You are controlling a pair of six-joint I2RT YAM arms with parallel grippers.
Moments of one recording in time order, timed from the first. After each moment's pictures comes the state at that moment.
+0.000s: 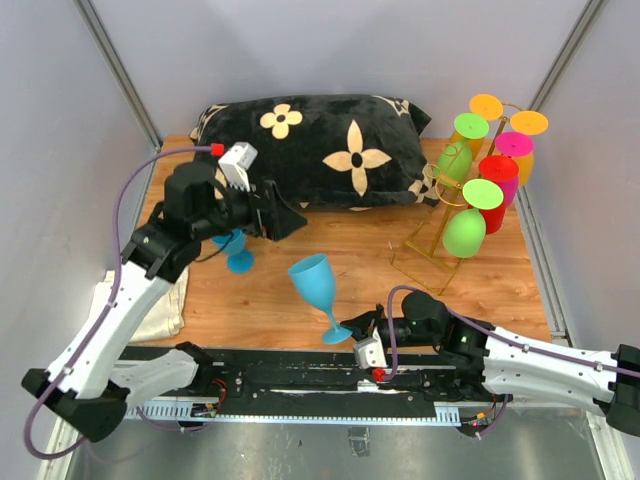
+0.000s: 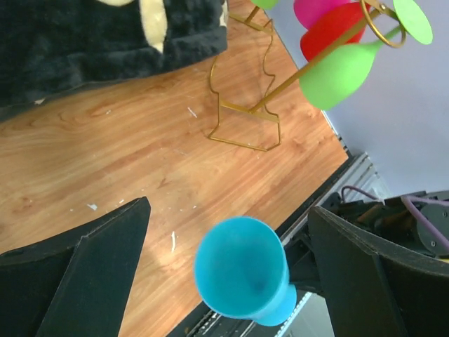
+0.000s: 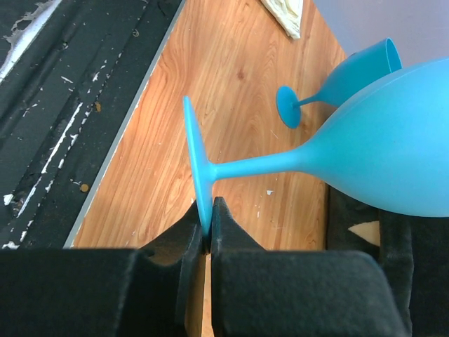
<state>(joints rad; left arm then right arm) -0.61 0.99 1.25 -0.57 0.24 -0.44 1.16 0.73 0.35 0.03 -0.35 -0.98</state>
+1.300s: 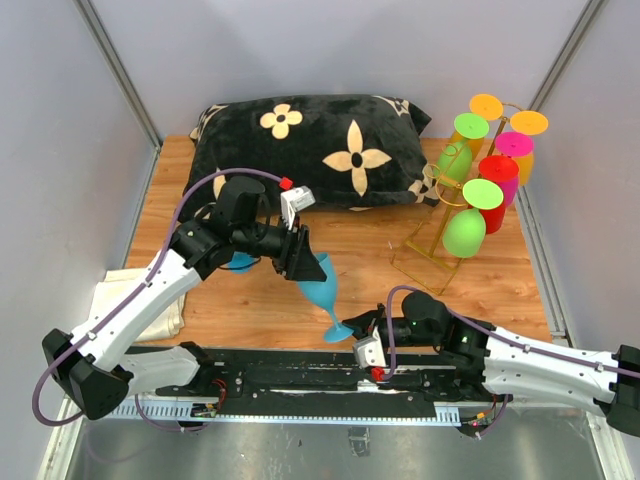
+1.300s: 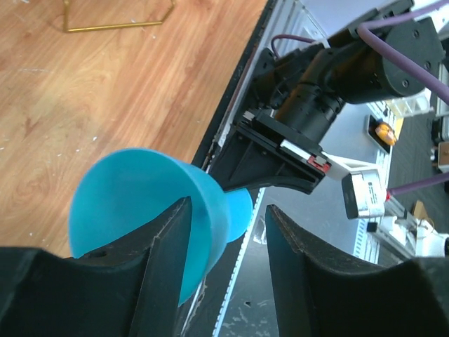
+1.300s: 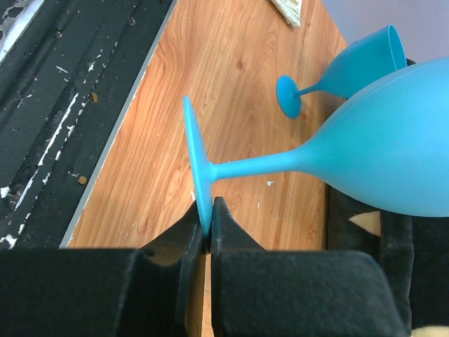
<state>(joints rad) -0.64 1.14 1.16 -0.61 0.74 -0.27 1.16 0.72 0.35 0.01 -0.33 -0.98</state>
